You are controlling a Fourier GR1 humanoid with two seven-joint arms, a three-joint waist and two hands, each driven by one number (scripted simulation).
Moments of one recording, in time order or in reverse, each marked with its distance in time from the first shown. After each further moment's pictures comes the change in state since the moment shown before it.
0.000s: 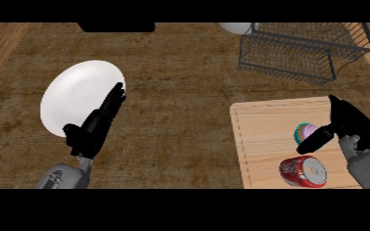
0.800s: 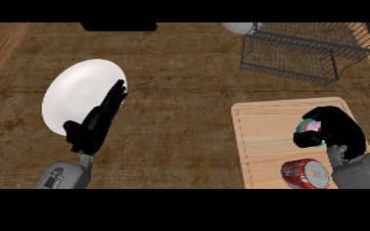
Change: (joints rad) left arm -0.015 -0.024 0.035 0.009 -0.029 -0.038 0.005; right arm 0.099 0.144 -0.089 -0.018 0.217 -0.052 -0.078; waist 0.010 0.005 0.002
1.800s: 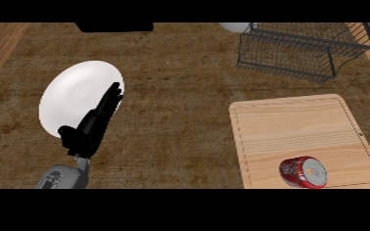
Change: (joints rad) left arm 0.032 -0.016 0.045 0.001 -0.034 -0.025 -0.027; right arm 0.125 -0.343 -0.349 0.264 -0.096 0.116 -0.902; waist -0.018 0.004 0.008
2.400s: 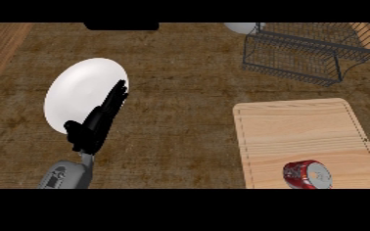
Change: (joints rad) left arm -0.031 -0.019 -0.002 0.015 -0.007 -0.023 0.022; right arm -0.200 -0.126 -0.319 0.281 -0.320 0.232 -0.491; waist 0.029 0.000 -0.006
